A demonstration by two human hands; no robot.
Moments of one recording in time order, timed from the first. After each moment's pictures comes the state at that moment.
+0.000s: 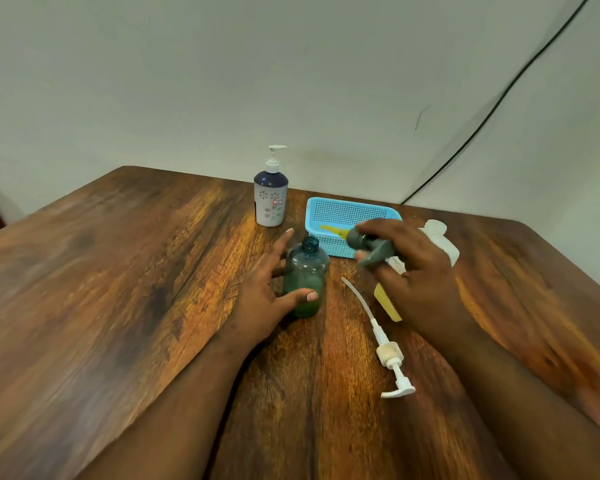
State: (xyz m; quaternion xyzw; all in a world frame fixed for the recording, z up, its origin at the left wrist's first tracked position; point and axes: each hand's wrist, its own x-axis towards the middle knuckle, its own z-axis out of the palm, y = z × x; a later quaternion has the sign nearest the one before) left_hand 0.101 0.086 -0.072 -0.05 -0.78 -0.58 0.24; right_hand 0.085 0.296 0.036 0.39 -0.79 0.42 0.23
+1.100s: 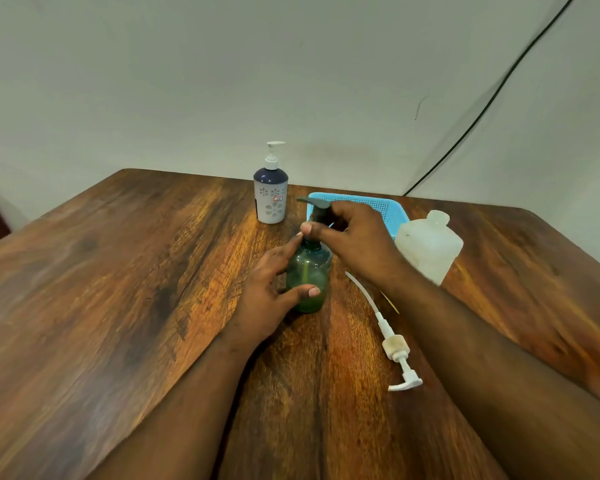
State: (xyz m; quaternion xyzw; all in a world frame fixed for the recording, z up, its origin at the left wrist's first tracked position) left_hand 0.107 0.086 -0.070 -0.08 -0.79 -0.55 0.27; right_hand 0.041 0.230 0.034 0.31 -0.83 0.46 0.07
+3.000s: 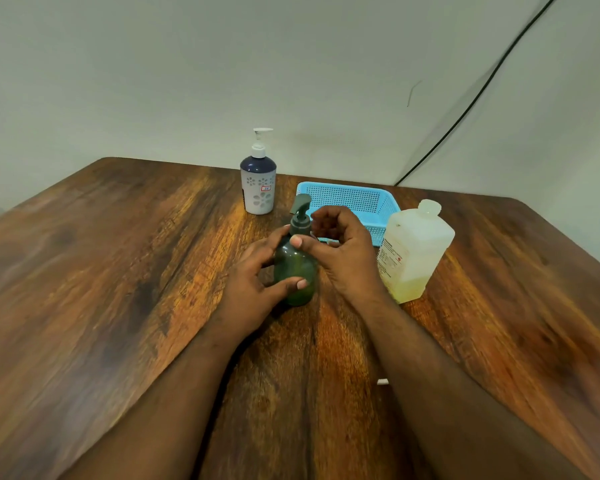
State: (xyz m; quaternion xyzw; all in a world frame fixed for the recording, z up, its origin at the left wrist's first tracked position) left_hand 0.103 0.084 -0.071 -0.06 -0.81 -0.52 0.27; right_hand 0.037 0.231 -0.015 0.23 -0.71 0.66 0.05
